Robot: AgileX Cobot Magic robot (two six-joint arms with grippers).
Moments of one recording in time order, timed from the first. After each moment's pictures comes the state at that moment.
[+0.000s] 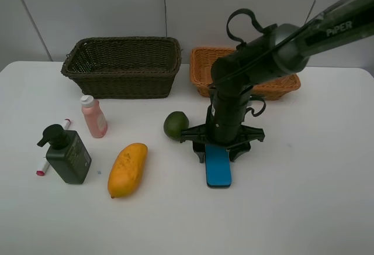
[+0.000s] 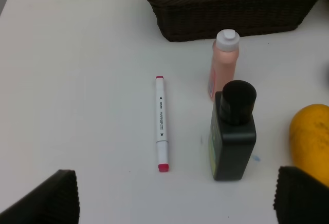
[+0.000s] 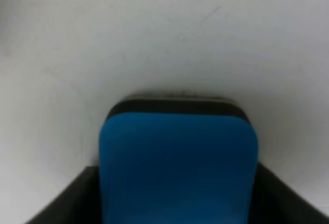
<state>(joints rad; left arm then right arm) 0.06 -0.01 -0.50 -0.09 1.05 0.13 0.66 2.06 -1.19 -0.08 0.77 0.71</state>
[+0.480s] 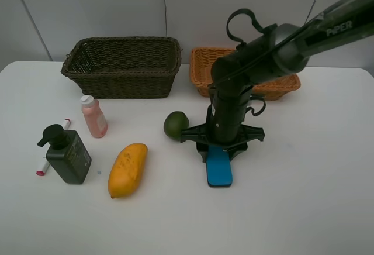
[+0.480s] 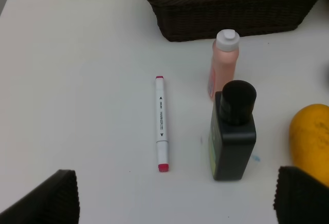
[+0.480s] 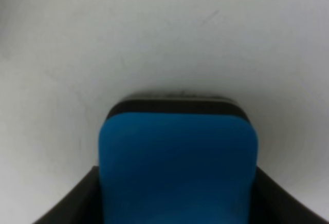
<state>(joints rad) 0.06 -0.01 -0.50 -0.09 1.05 0.13 0.66 2.06 -1.19 -0.09 0.76 0.71</state>
